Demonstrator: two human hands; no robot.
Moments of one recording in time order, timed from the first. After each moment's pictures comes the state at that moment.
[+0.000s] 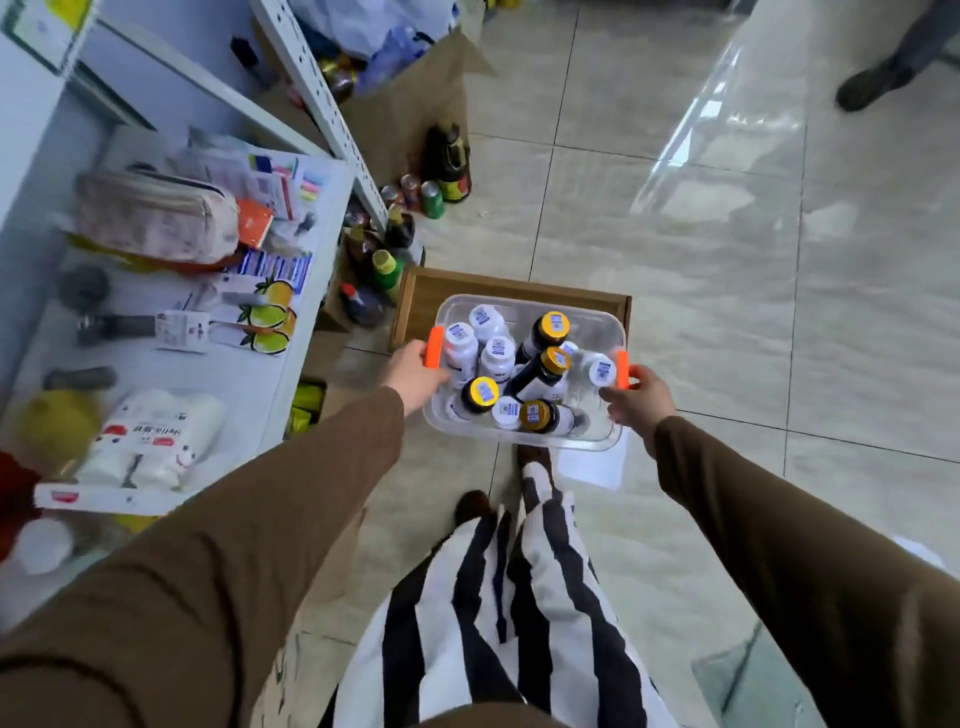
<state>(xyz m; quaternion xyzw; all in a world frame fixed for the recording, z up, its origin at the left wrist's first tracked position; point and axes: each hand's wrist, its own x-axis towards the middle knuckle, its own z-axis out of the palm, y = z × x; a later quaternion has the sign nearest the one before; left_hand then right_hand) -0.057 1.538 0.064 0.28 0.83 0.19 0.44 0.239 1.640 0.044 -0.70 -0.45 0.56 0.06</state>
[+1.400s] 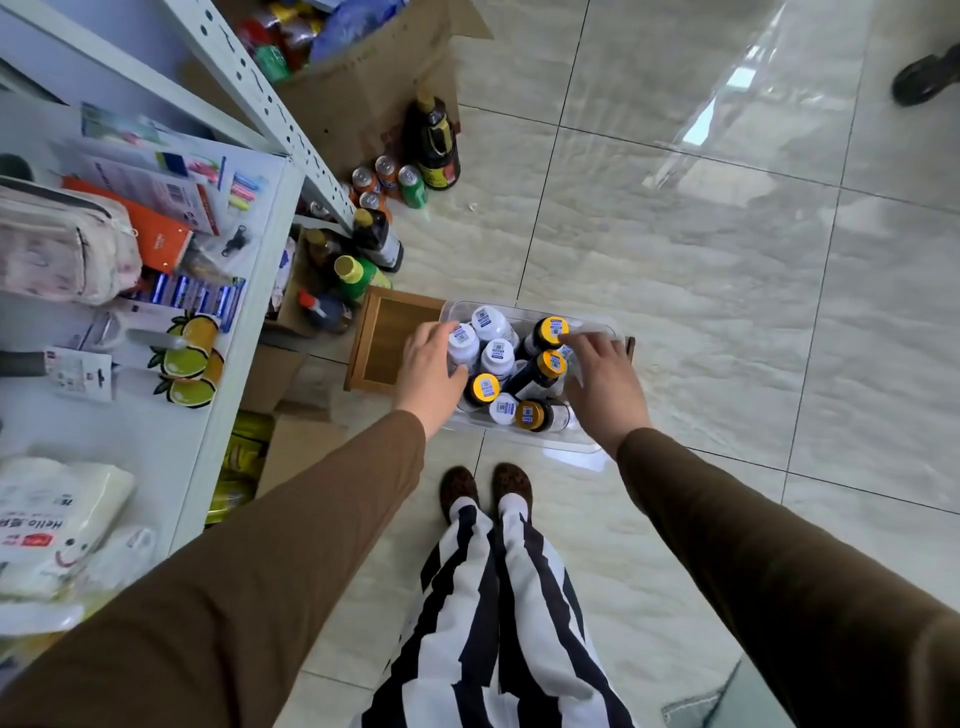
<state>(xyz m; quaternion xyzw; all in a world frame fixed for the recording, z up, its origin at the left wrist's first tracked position) -0.053 1.677 -0.030 0.43 0.83 0.18 0.31 0.160 1.777 -0.017 -0.48 -0.84 0.26 -0.01</state>
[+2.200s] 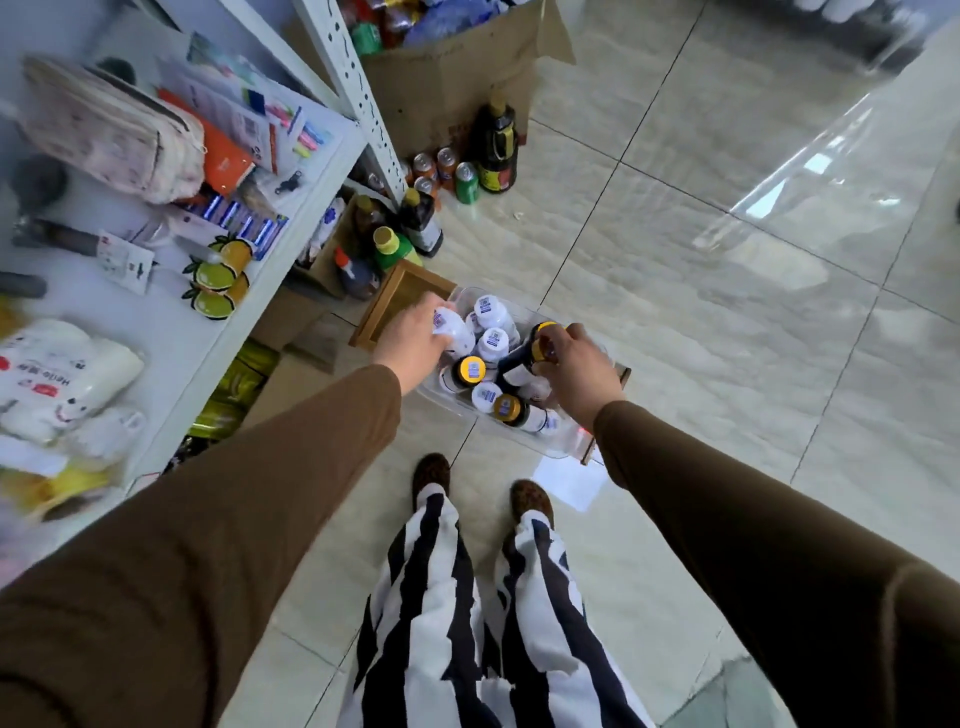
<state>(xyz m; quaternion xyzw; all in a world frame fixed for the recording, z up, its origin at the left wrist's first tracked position) -0.048 1.676 -0.003 0.34 0.87 0.17 0.31 0.149 1.809 0.003 -0.38 -0.86 0.32 -0.13</state>
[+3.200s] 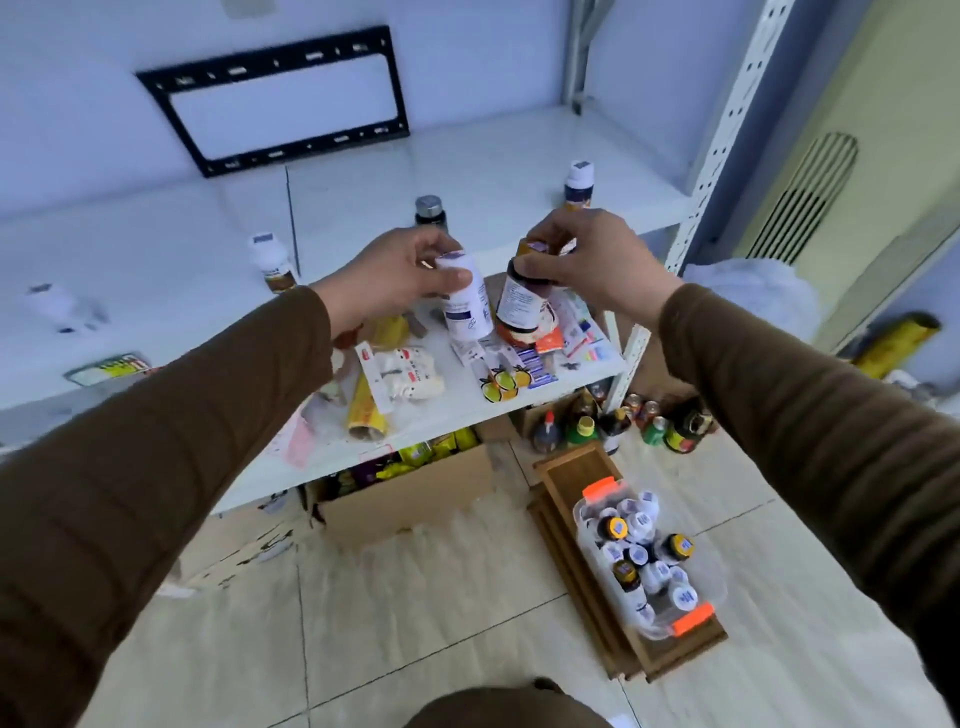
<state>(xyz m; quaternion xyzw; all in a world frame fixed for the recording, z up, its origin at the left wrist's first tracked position) -0.047 1.391 0.482 0.15 0.87 0.45 0.11 -0.011 1.631 0.489 0.07 -0.92 0.37 0.08</state>
